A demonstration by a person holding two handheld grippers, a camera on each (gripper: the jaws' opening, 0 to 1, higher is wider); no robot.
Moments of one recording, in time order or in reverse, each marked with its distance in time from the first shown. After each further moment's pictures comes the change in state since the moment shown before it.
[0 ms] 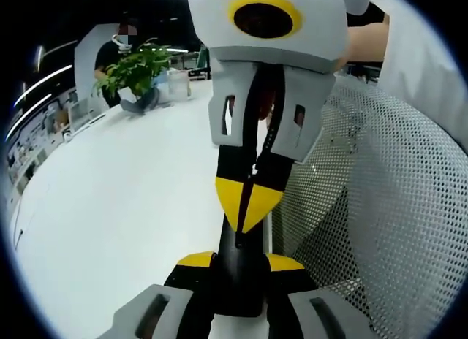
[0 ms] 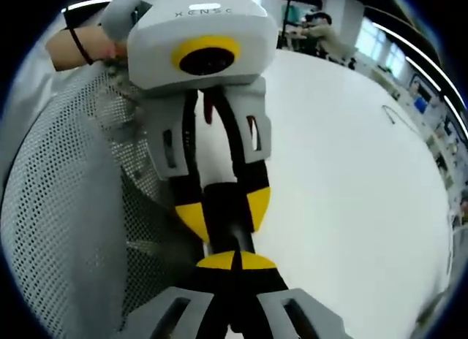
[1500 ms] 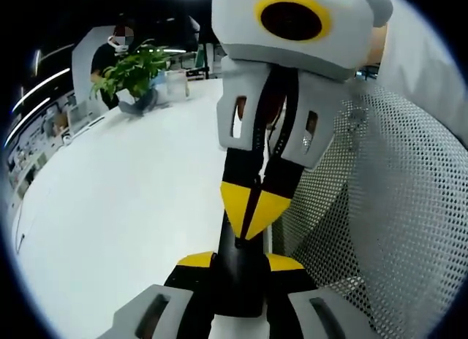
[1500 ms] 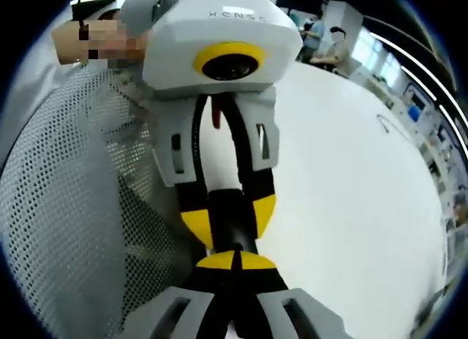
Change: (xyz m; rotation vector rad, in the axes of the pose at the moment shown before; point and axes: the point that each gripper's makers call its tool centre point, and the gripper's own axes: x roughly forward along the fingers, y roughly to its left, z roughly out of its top) left arm 0.000 0.000 0.000 0.019 0.007 0.004; right arm 0.001 0.002 0.006 0.005 -0.042 -0.048
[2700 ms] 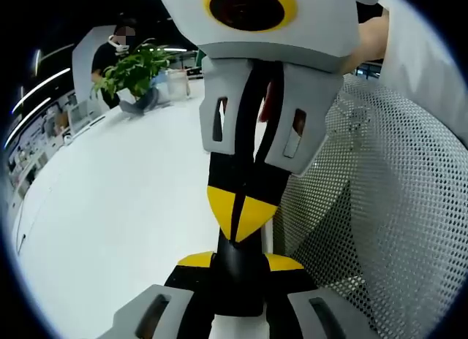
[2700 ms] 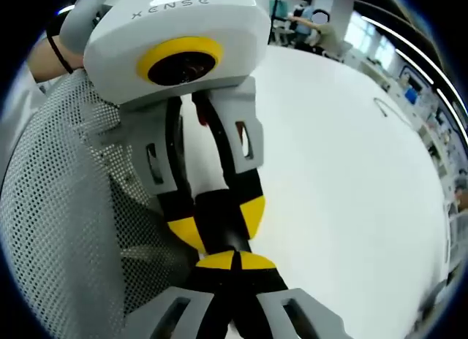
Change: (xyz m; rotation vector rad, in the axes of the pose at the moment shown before) left arm 0.000 0.000 0.001 -0.001 0.007 0.007; right arm 0.003 -0.007 0.000 0.059 0.064 -0.001
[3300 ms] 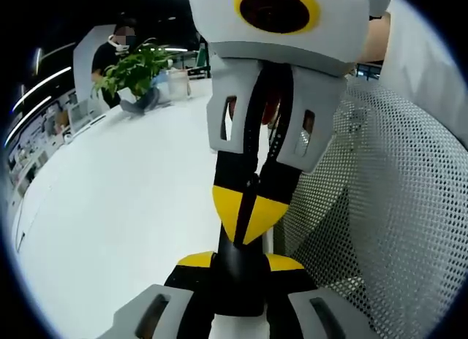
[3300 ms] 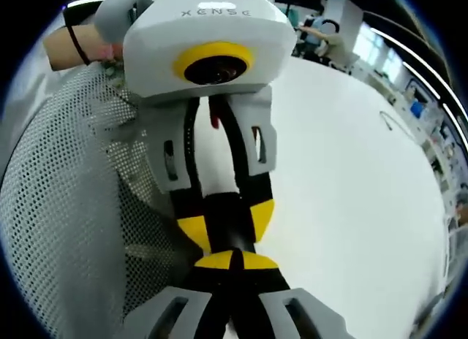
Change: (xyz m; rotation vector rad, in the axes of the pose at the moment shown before) left arm 0.000 0.000 0.000 -0.008 -0.002 -0.001; right arm -0.001 0.007 0.003 -0.083 -0.043 0.024
